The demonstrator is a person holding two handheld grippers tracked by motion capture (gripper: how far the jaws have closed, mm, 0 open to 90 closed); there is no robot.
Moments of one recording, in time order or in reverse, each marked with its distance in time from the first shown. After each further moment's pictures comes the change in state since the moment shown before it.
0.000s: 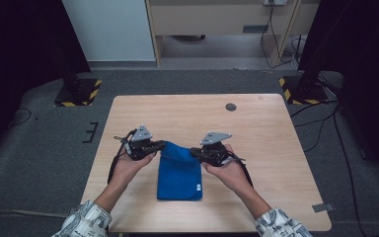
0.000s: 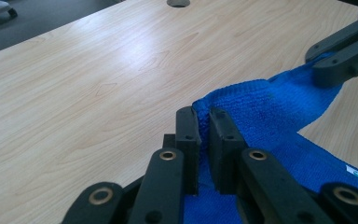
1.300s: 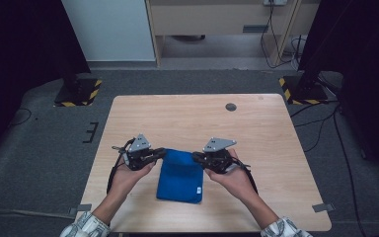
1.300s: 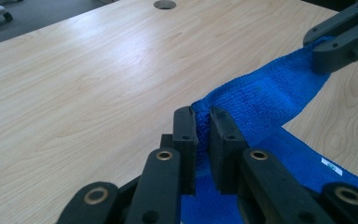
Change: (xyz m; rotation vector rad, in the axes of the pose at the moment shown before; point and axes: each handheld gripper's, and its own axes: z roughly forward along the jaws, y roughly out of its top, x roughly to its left) left arm -0.023 -0.014 -0.013 -0.023 -0.022 -0.001; right arm 0.018 -0.005 -0.023 -0.013 -0.011 -0.051
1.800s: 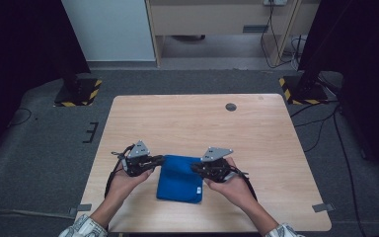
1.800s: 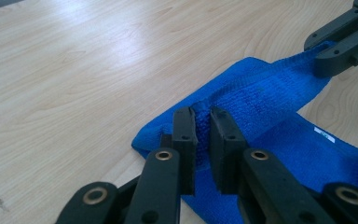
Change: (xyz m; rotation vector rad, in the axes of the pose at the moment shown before) left arm -0.002 -0.020 -0.001 0.044 -0.033 -0.005; right arm 0.013 -0.023 0.008 0.044 0.043 0.000
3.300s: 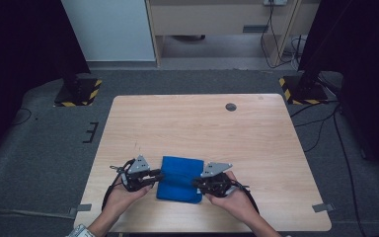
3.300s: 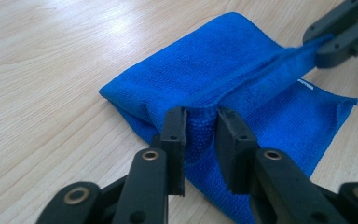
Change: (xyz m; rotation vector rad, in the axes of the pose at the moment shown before) left arm -0.024 -0.032 -0.006 0.070 -0.008 0.020; right arm 0.024 -0.034 0.001 0.069 0.048 -0.004
